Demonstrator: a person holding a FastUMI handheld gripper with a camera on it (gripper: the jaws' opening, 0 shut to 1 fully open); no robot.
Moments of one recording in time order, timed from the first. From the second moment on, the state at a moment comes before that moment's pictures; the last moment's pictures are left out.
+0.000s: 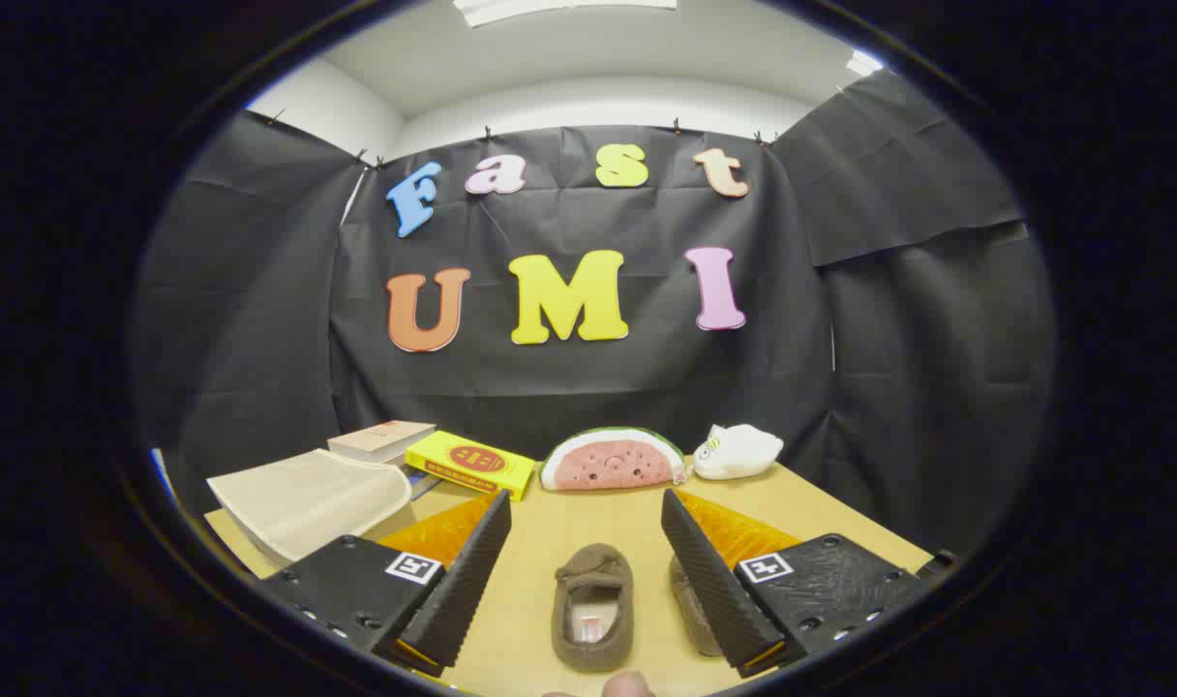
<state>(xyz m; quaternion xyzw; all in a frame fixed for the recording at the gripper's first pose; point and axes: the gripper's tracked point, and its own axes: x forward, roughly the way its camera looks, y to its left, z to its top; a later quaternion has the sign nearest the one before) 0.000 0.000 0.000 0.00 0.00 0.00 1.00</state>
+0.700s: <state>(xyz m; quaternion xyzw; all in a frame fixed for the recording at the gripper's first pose) 0.005 0.012 -0.002 -0.01 -0.01 0.01 1.00</state>
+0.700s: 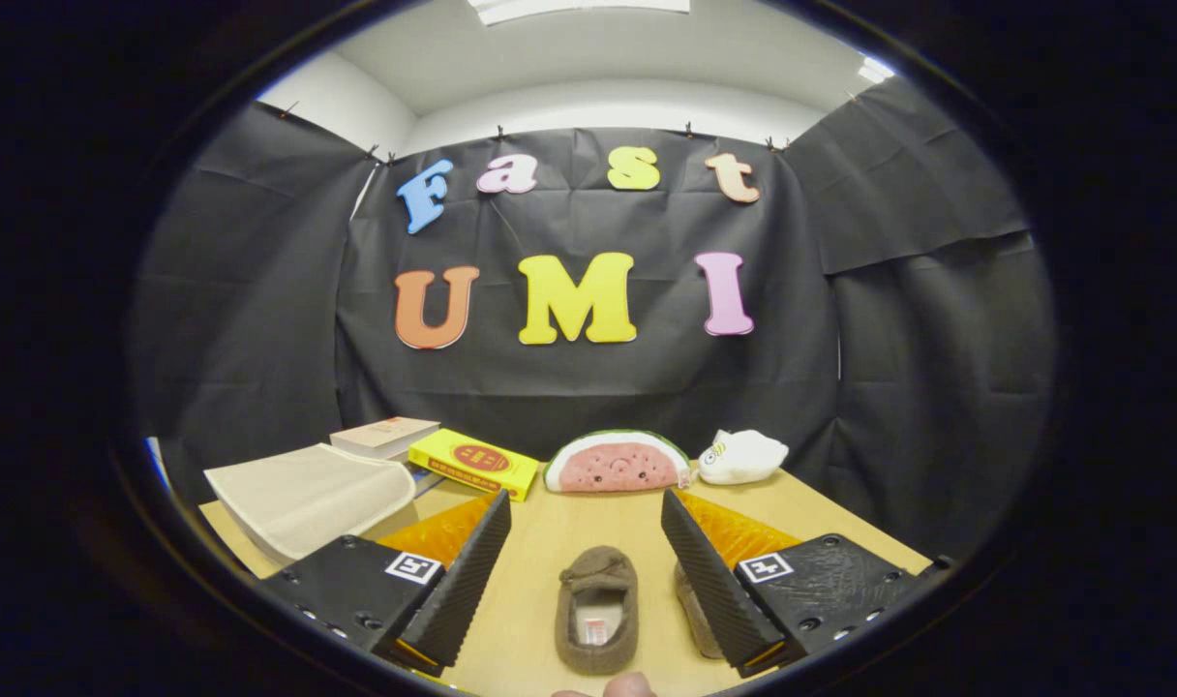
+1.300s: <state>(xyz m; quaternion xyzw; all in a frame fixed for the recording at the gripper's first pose) 0.010 0.020 0.001 -0.02 -0.01 0.02 1.00</state>
